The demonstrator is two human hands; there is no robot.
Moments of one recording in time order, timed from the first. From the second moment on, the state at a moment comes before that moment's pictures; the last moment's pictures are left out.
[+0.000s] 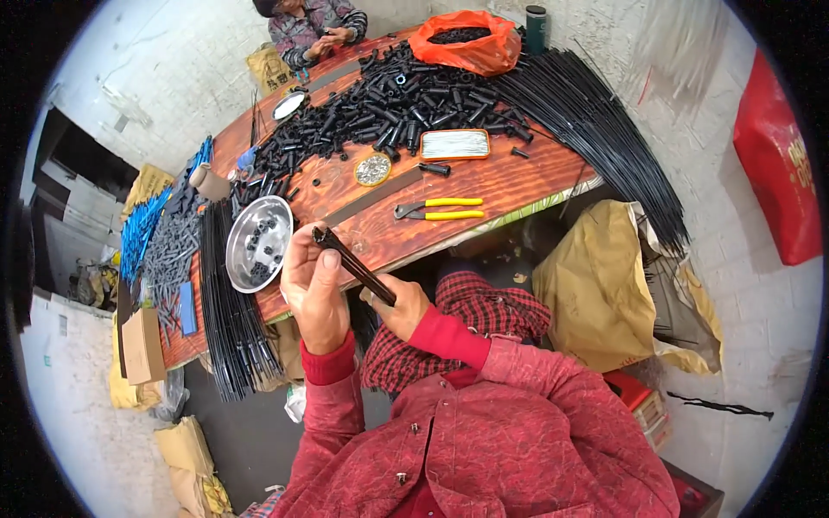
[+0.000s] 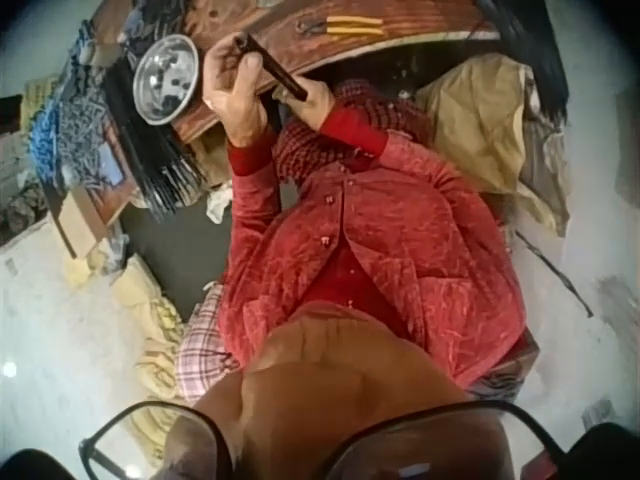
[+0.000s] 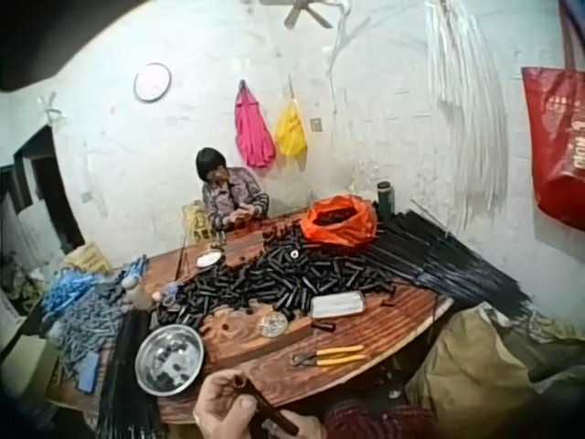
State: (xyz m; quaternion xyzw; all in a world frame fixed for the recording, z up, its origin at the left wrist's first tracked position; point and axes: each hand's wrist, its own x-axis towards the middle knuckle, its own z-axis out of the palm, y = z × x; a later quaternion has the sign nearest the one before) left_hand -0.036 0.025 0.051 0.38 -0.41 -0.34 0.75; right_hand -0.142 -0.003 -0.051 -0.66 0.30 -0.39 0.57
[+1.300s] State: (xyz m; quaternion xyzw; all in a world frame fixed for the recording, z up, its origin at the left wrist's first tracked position) left_hand -0.023 0.003 0.080 0.43 -0.47 -0.36 0.68; right_hand -0.167 -0.096 0.051 -0.57 0.10 -0.33 0.75
